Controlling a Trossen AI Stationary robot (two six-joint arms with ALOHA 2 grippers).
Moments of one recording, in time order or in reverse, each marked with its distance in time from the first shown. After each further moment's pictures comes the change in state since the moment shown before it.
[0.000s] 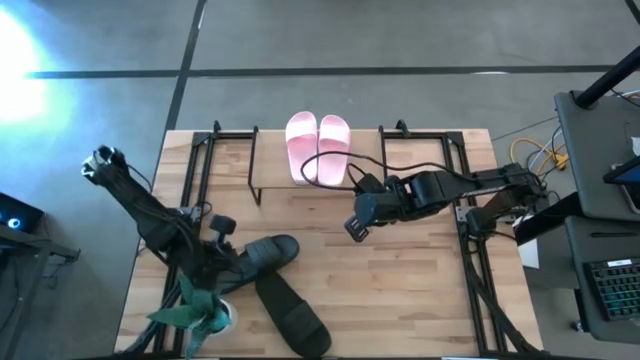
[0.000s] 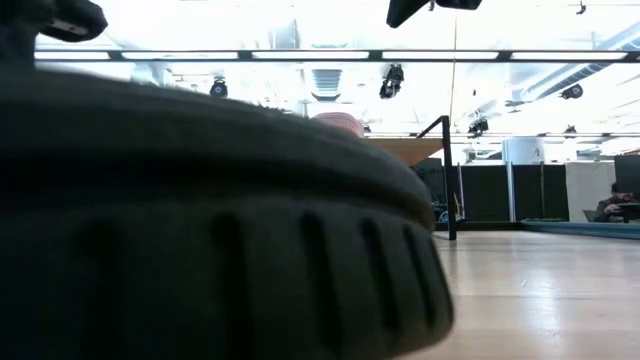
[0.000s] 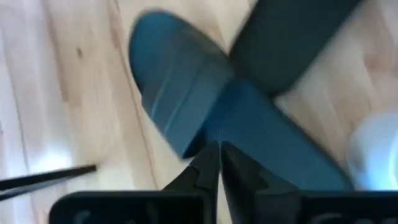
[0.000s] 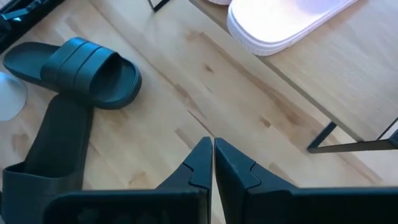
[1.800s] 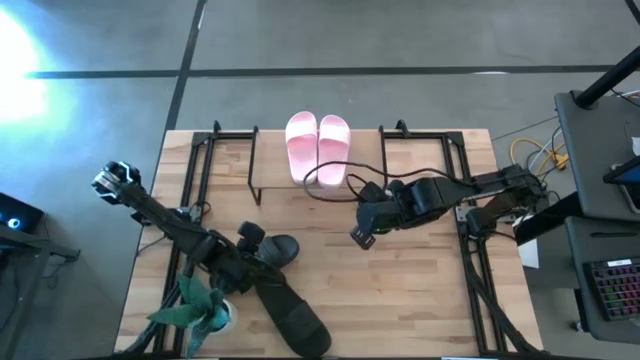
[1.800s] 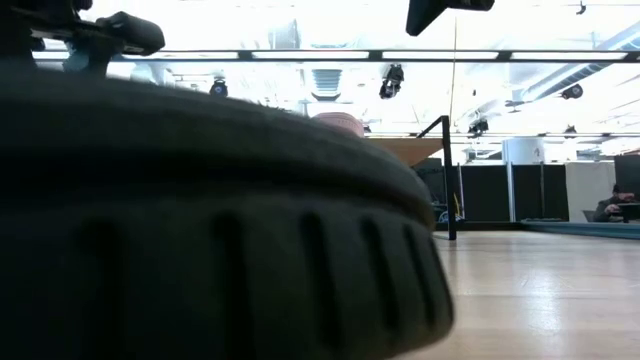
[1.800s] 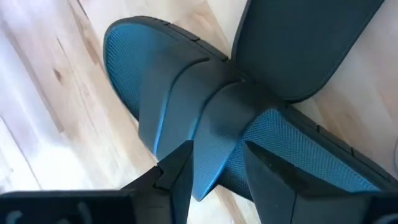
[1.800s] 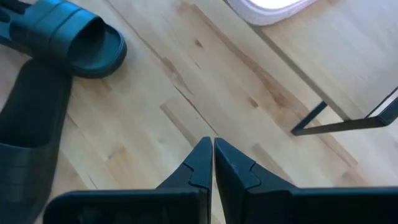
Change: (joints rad) left arm 0.159 0.304 0.114 0.044 0.090 0.315; right arm 0.033 0.000 -0.034 -0.066 -0.012 -0.014
